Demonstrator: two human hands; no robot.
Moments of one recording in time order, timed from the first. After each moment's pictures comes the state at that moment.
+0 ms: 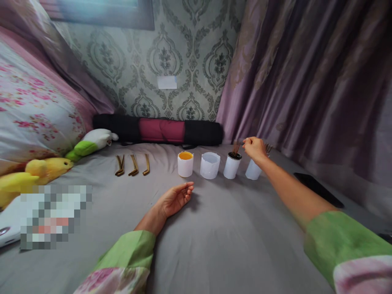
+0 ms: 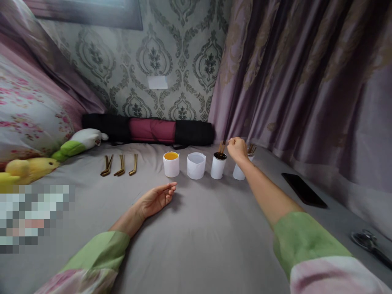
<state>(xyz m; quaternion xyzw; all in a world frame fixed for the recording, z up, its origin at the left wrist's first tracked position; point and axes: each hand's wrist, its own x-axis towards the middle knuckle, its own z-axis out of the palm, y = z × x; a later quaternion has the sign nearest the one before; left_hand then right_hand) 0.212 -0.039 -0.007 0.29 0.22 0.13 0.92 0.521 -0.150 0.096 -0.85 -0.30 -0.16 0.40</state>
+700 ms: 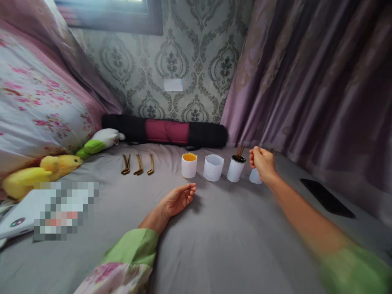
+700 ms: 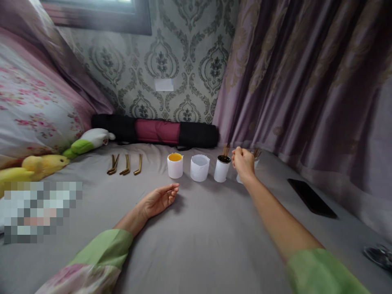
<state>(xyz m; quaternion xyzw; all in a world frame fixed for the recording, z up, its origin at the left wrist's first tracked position) 0.212 -0.040 -0.007 0.28 0.21 0.13 0.93 0.462 -0.175 0.093 -0.69 -0.24 0.01 0.68</state>
